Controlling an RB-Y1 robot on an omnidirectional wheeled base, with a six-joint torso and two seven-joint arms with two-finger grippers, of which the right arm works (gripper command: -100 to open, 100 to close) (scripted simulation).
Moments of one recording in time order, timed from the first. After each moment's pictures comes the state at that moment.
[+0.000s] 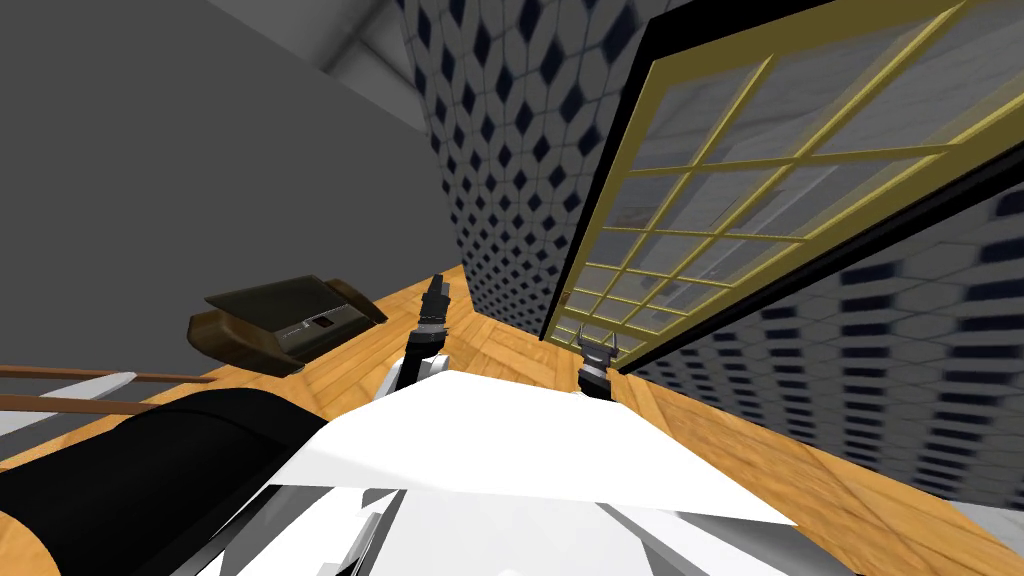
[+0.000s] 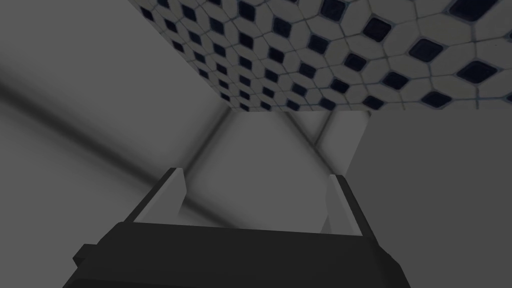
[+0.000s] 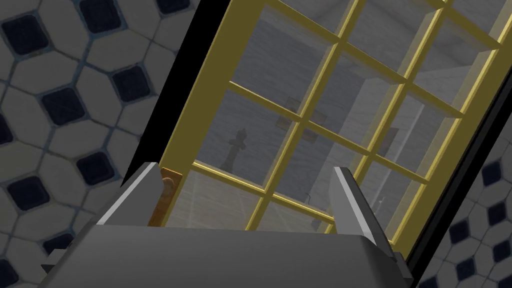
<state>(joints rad) 0.40 -0.19 0.20 -1.64 -0.61 -0.87 -0.60</state>
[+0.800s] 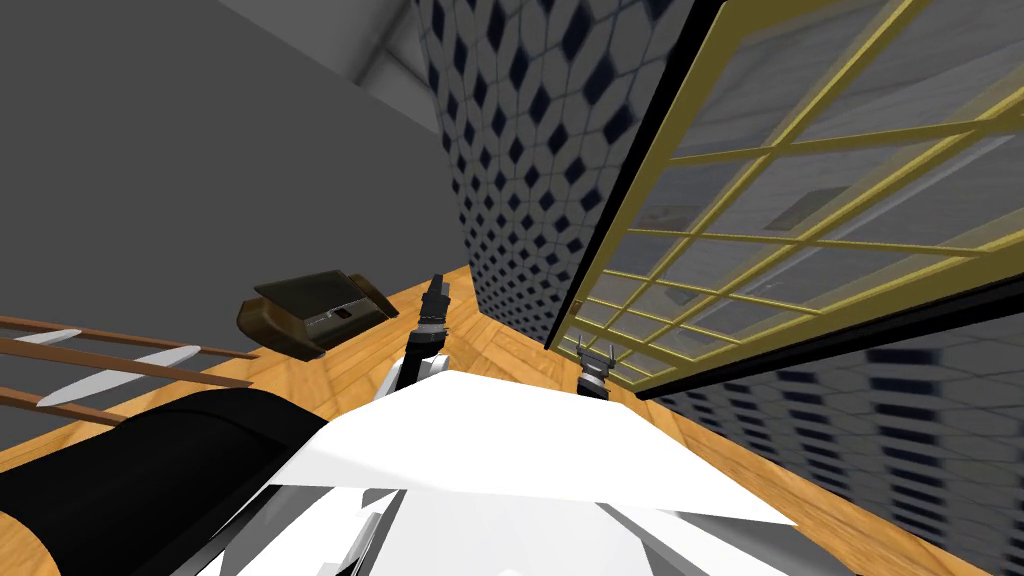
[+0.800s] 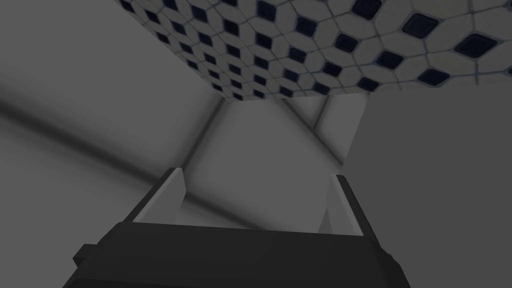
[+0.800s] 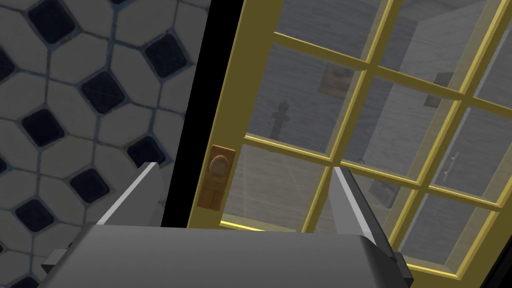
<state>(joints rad) 0.38 -0.23 0.26 -1.50 -0.76 -0.93 -0.72</state>
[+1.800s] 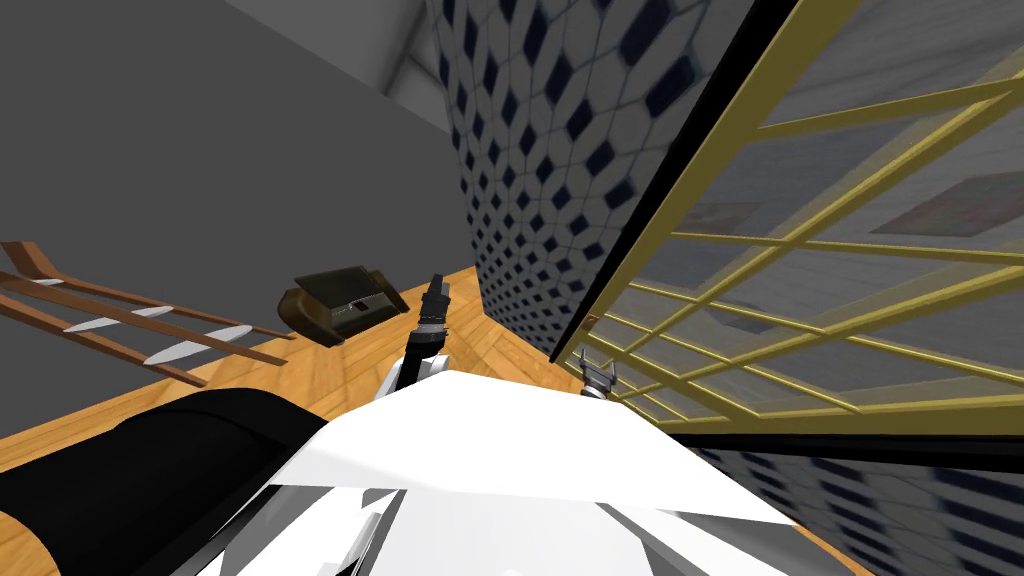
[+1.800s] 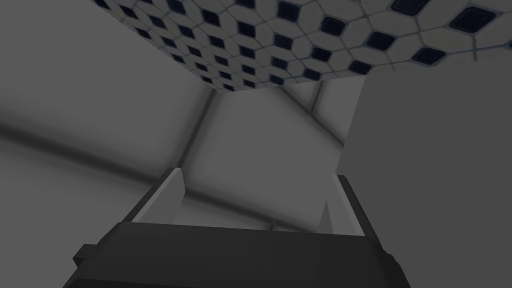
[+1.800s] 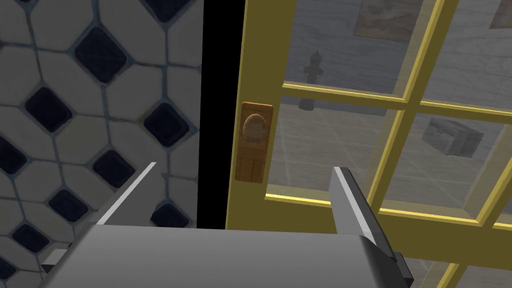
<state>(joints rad) 0.36 -0.27 0.32 -1.30 -0.94 -1.01 -0.89</state>
